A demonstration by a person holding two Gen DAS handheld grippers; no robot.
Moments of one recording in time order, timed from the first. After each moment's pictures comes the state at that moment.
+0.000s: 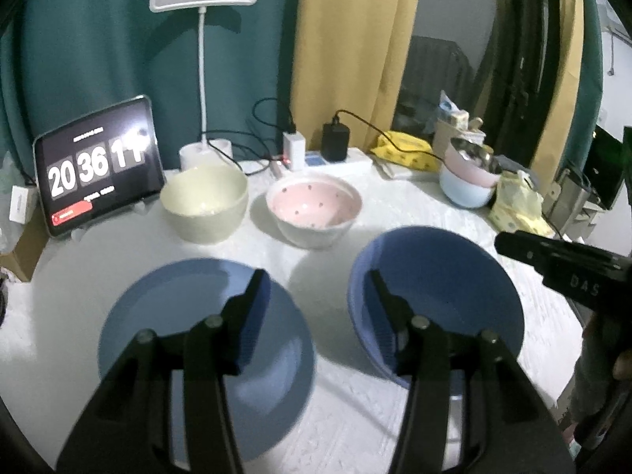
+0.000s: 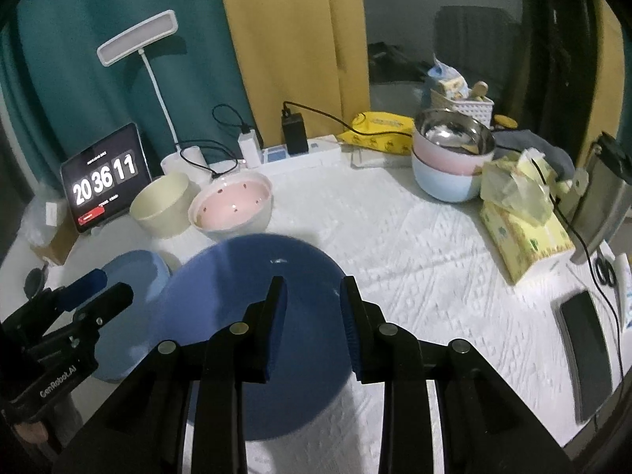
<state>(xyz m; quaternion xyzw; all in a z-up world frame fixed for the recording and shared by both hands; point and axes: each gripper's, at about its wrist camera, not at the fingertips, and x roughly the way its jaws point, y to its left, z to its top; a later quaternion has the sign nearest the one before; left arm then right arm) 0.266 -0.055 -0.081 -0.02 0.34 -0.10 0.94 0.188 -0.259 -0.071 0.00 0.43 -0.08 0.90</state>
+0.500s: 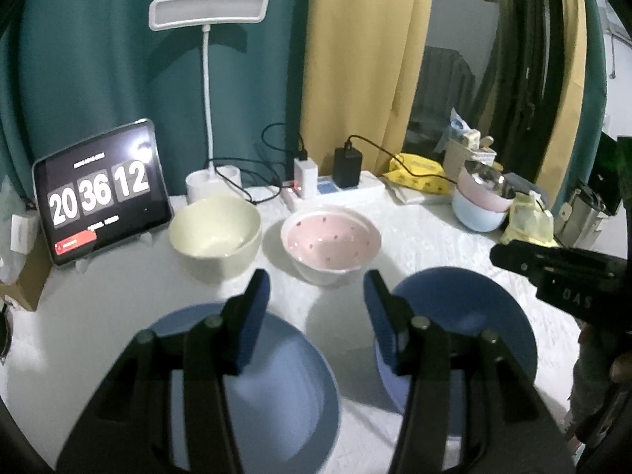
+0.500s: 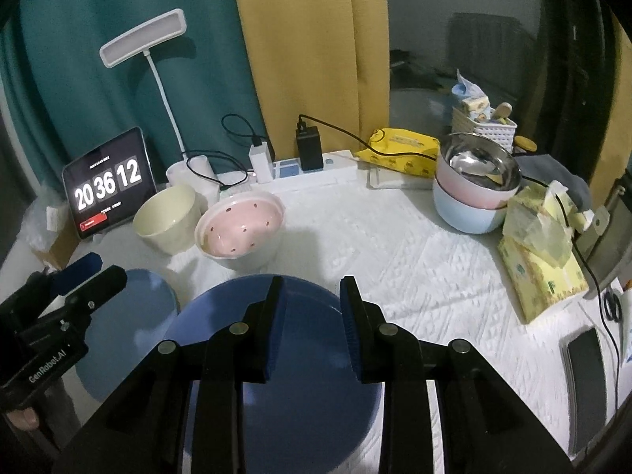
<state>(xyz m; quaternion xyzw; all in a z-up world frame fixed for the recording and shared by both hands) 0.296 -0.046 -0.066 -0.01 0.32 -0.09 0.94 0.227 -0.252 -0.069 -0.01 0.43 -0.06 0.90</state>
